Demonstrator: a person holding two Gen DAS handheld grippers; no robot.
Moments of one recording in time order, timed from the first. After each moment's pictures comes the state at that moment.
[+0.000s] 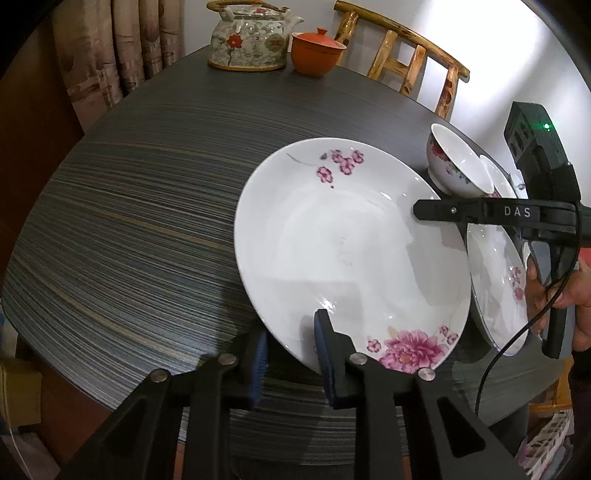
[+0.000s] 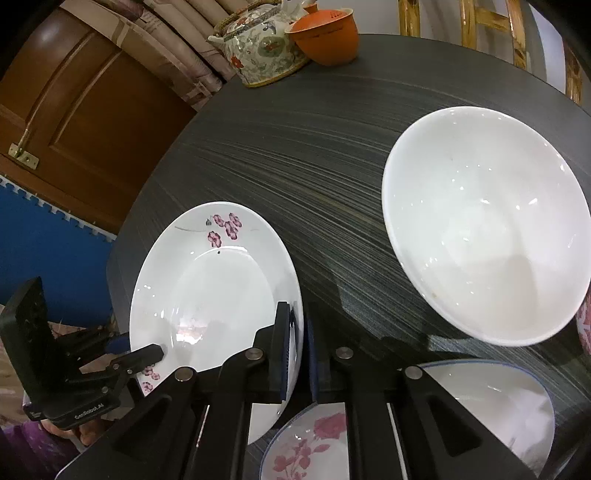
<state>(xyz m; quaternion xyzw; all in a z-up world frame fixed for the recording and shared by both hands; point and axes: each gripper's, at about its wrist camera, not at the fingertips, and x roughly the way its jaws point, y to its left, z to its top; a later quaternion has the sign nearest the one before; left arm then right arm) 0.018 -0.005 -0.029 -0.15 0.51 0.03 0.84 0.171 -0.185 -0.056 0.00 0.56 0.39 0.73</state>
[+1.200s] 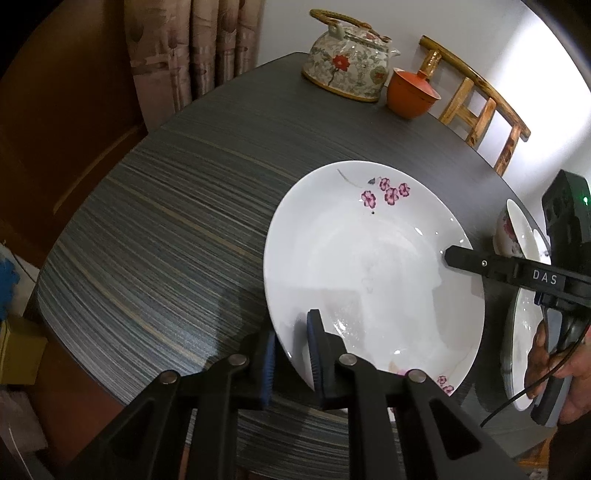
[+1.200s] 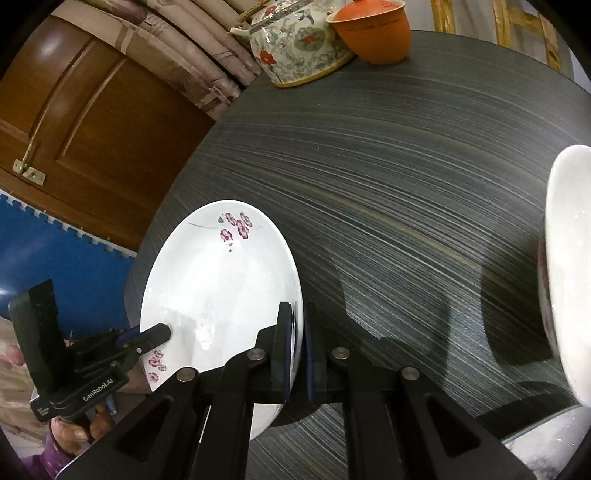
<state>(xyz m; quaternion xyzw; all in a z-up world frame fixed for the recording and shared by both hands) 0.018 0.076 -0.028 -0.21 0.51 0.12 0.82 0.174 -0.124 -0.056 0.04 0.56 0.41 0.71</state>
